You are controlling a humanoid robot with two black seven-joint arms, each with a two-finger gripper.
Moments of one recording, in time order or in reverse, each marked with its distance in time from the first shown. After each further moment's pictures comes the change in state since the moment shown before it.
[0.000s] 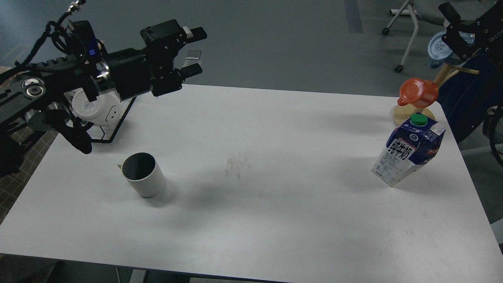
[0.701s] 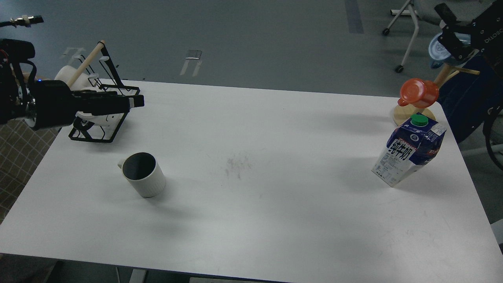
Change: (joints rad) left arm 0.134 0.380 0.050 -0.157 0.753 -0.001 -0.192; right arm -0.003 0.015 0.000 0.007 0.001 0.000 0.001
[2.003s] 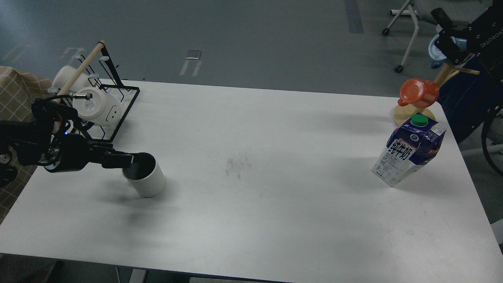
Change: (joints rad) left arm 0.054 -0.173 0.151 0.234 0.236 0.000 -0.006; right arm -0.017 0.006 0.002 0.002 0.000 0.000 0.005
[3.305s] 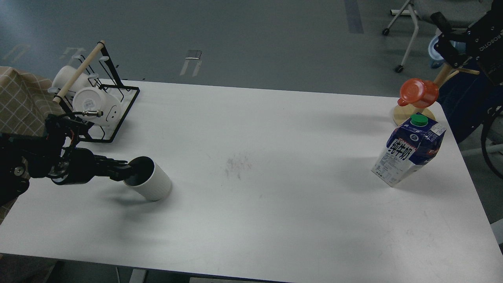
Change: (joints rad) left arm 0.023 -0.052 0.021 0.049 0.072 0.000 0.008; right arm -0.013 0.000 0.002 -0.001 -0.001 0.000 0.000
